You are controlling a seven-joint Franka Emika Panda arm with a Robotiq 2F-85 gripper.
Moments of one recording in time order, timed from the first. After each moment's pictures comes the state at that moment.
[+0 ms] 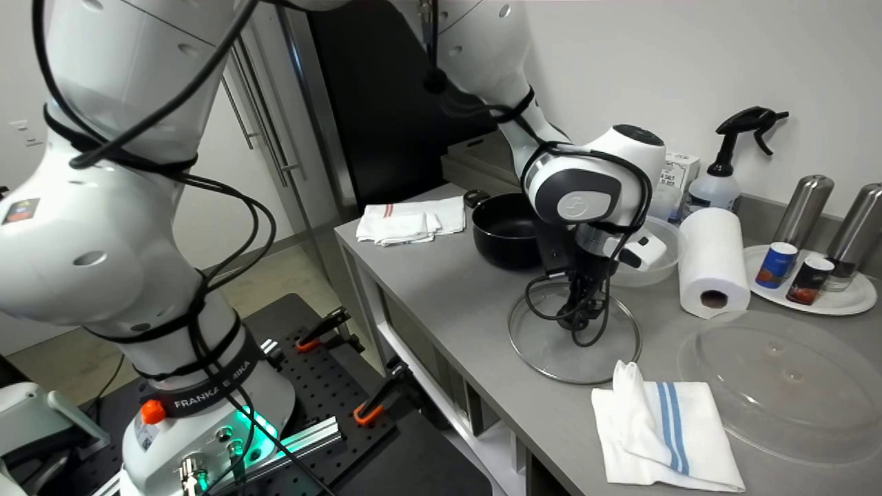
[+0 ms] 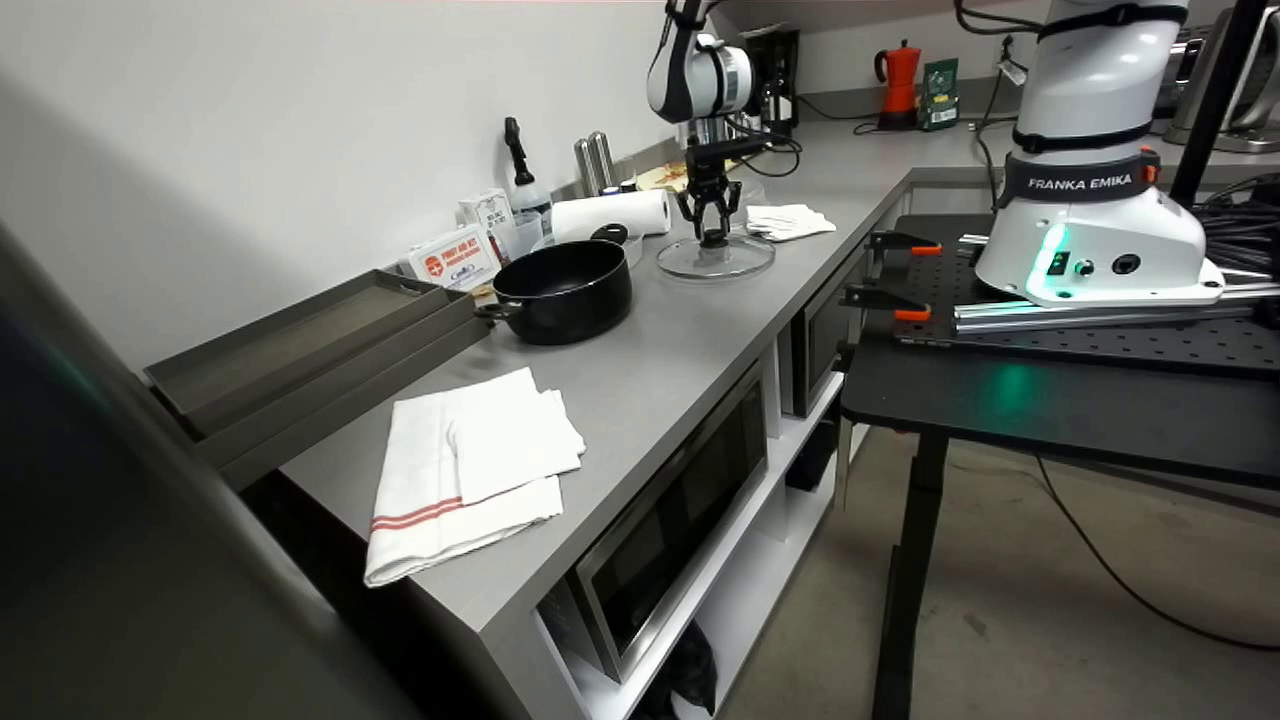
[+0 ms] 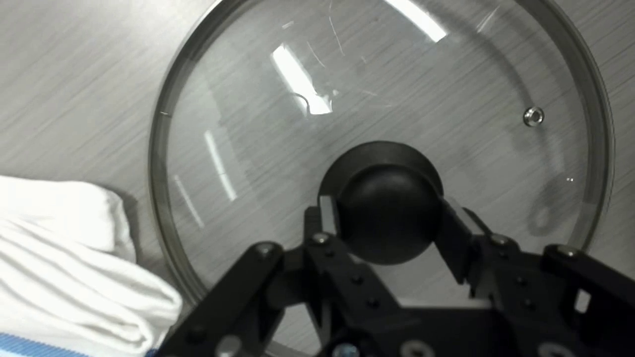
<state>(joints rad) -0.30 0.67 -0.15 -1.96 0.30 2.51 0.14</state>
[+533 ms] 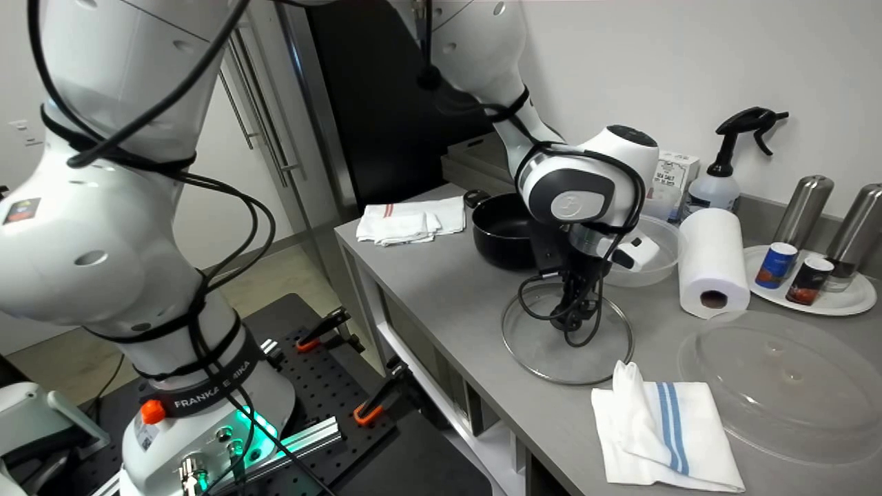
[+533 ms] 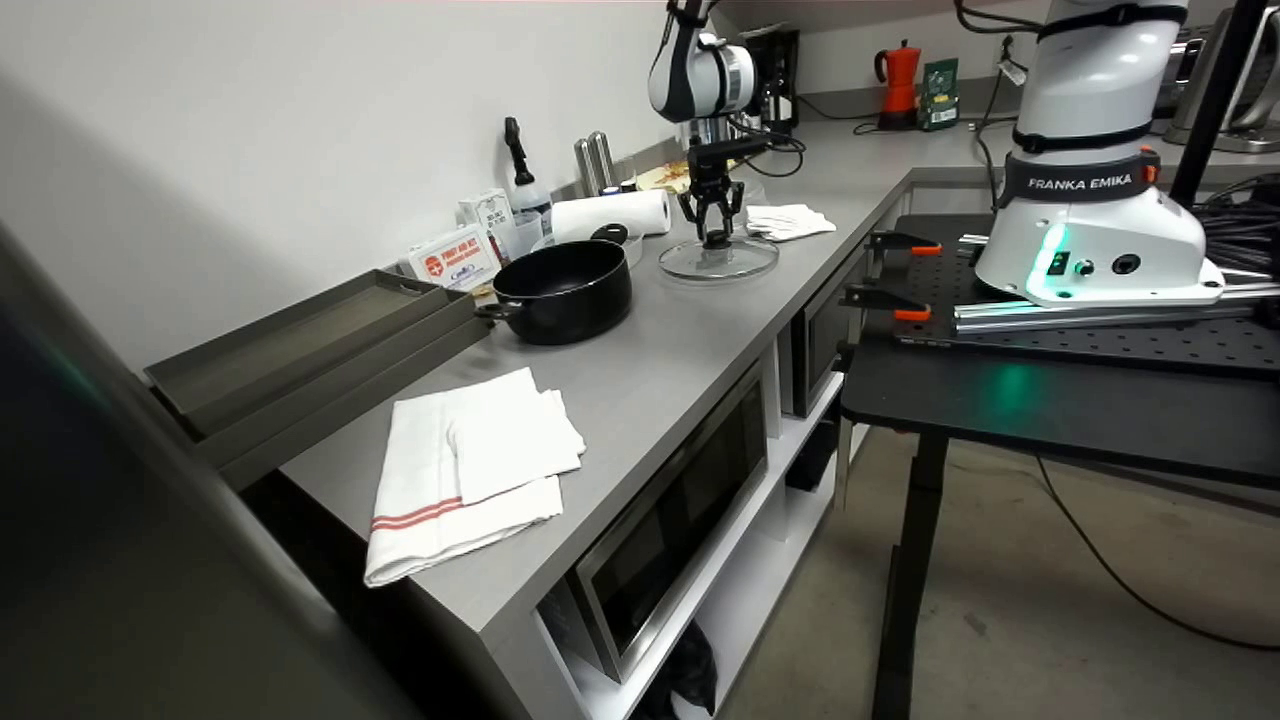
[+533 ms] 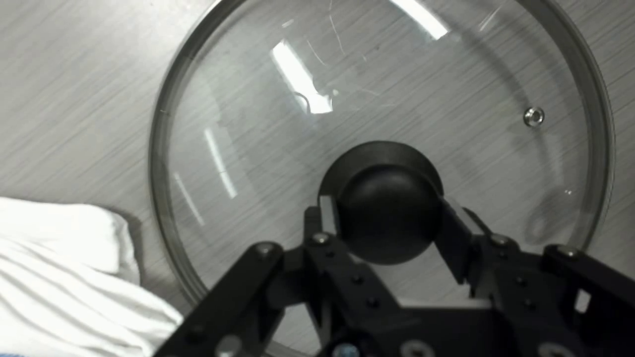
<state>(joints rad) -0.29 0.65 -0.15 -2.00 0.30 2.51 0.13</state>
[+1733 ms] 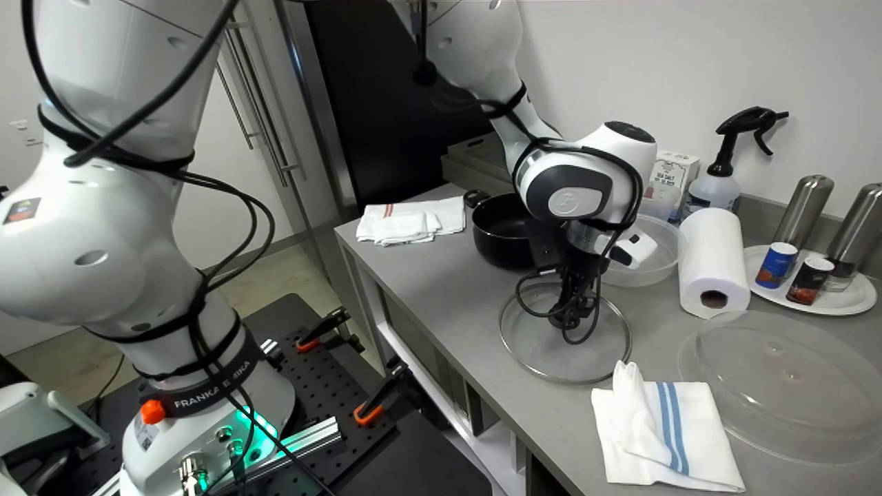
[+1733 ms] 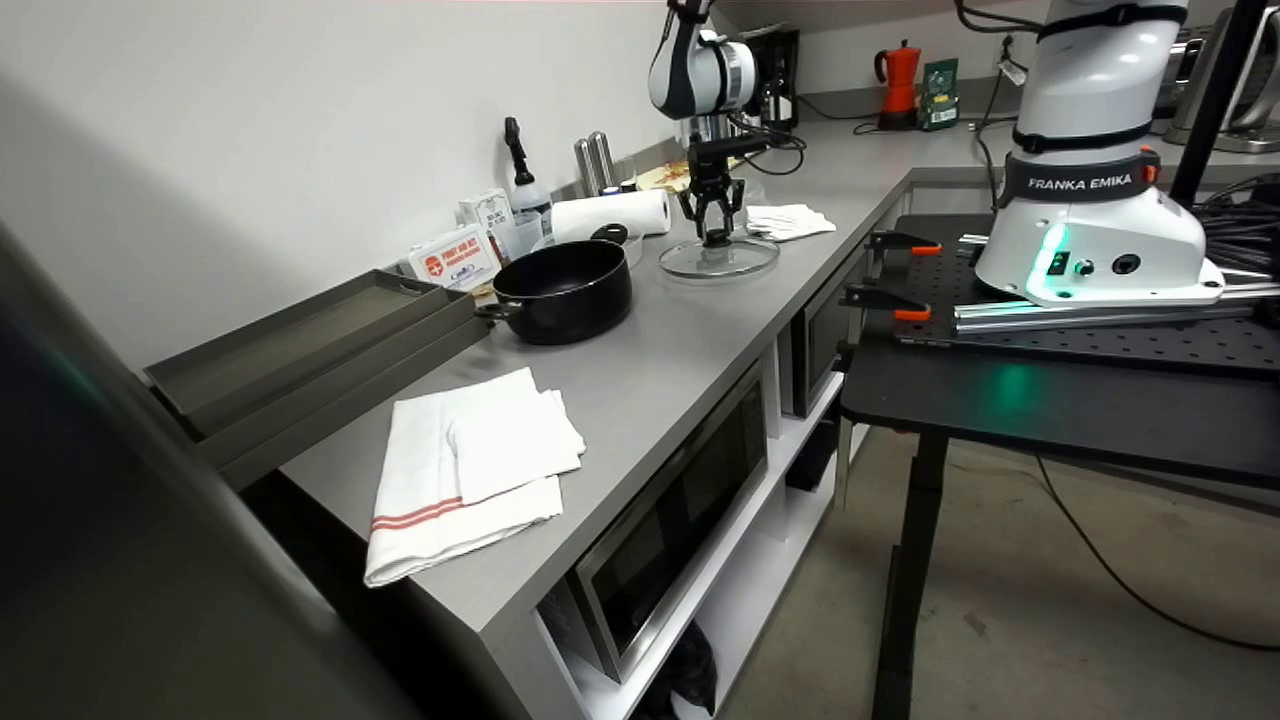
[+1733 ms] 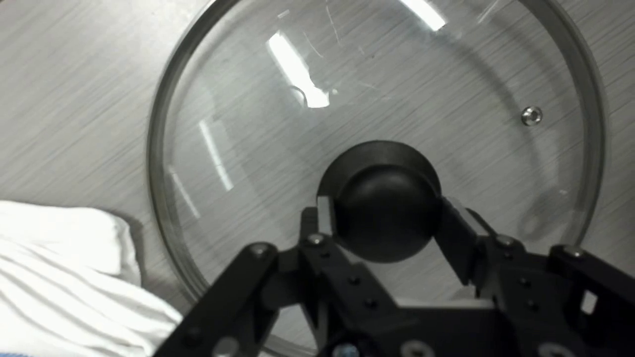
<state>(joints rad) -0.29 0.63 -0.15 -2.01 0.30 2.51 0.13</state>
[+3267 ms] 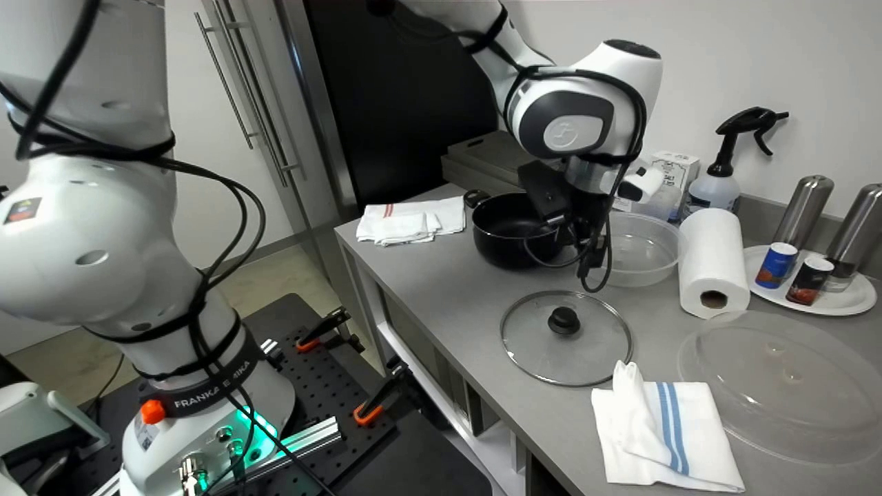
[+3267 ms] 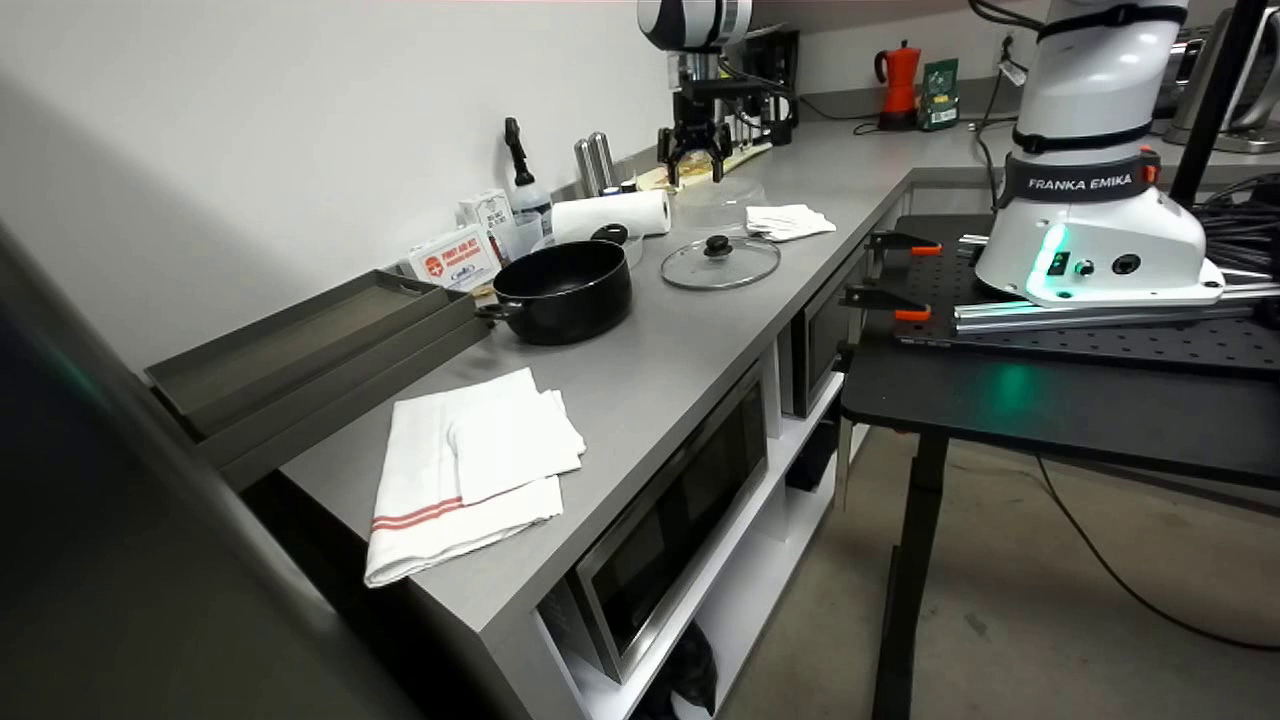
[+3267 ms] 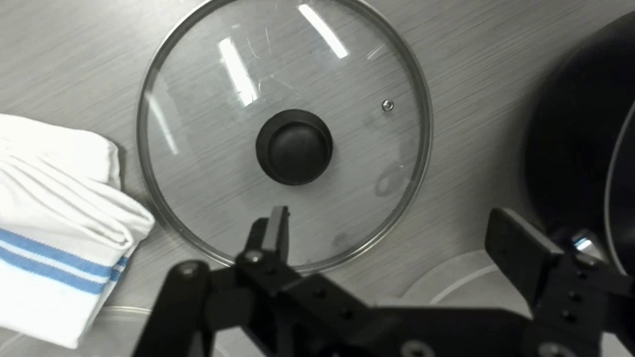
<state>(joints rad) -0.29 0.40 -0.13 -2.08 0.30 2.42 0.01</state>
